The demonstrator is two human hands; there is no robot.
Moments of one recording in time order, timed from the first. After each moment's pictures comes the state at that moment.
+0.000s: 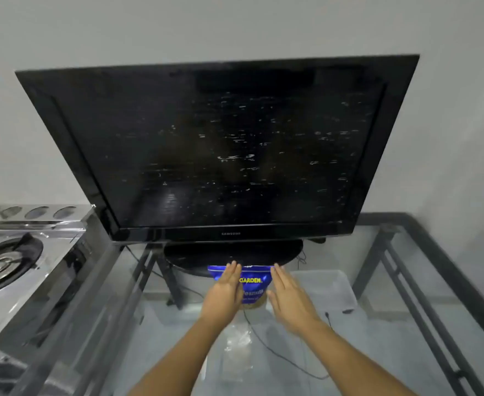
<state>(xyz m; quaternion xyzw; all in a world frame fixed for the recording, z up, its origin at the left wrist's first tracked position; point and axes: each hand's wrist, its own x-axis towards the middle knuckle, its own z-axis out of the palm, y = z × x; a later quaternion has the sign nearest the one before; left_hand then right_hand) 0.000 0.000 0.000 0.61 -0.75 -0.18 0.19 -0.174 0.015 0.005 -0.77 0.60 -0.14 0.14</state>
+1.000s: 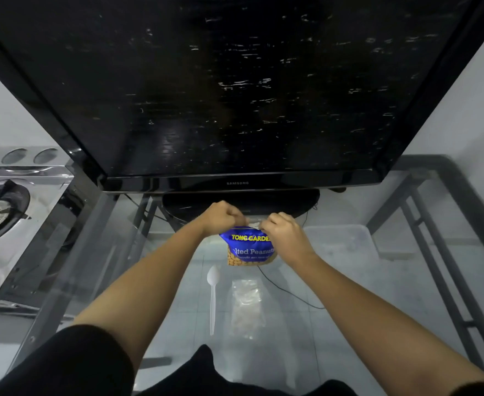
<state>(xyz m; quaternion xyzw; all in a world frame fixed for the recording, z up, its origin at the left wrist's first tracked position) 0.037 -0.113 0.015 0.58 -0.67 -0.46 0.08 -0.150 -0.068 -0.024 -0.84 0.52 -0.14 0.07</state>
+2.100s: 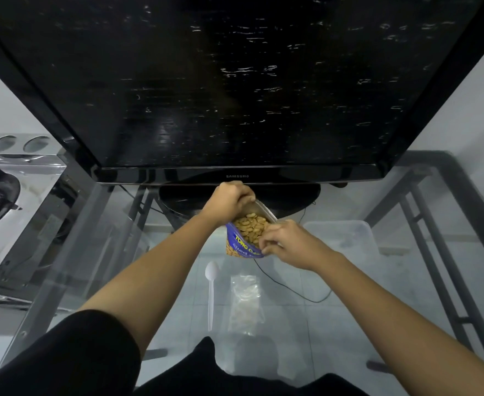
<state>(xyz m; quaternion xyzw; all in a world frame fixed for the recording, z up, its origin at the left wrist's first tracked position) 0.021 -0.128 0.005 0.51 -0.81 -0.21 0.19 -0.164 -0.054 0.004 -0.86 0.44 -0.10 0.25</state>
